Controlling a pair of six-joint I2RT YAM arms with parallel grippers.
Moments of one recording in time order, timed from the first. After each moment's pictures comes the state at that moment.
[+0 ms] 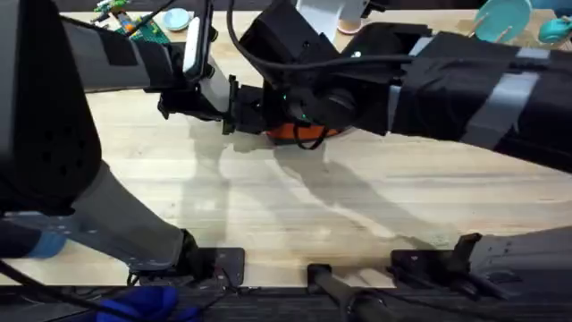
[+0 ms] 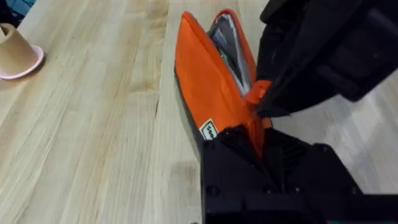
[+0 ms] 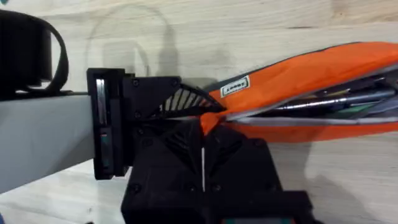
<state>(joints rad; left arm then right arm) 0.05 1.82 0.97 -0.72 1.22 1.67 0.93 1.65 1.30 -0.62 0.31 0.93</state>
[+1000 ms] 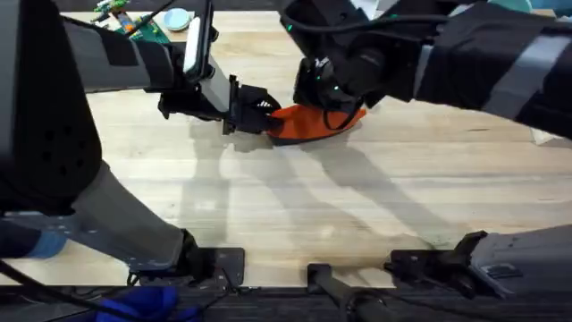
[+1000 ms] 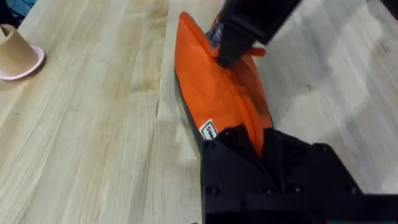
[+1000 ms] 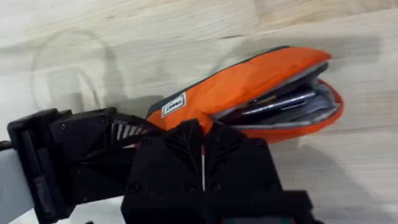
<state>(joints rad) 0.04 1.82 0.97 -0.72 1.22 1.67 0.77 1.64 1.30 -0.74 0.27 0.92</state>
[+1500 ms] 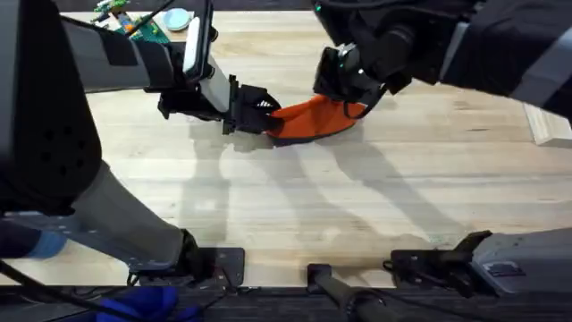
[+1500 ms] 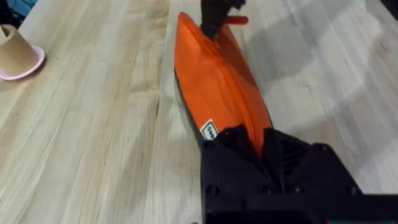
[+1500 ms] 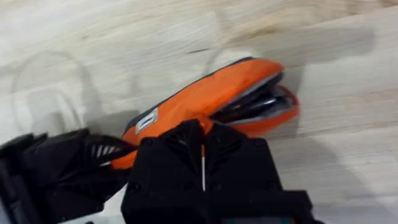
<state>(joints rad) 0.04 1.82 0.97 -0.72 1.22 1.67 0.67 1.61 1.30 -0.79 0.25 0.88</state>
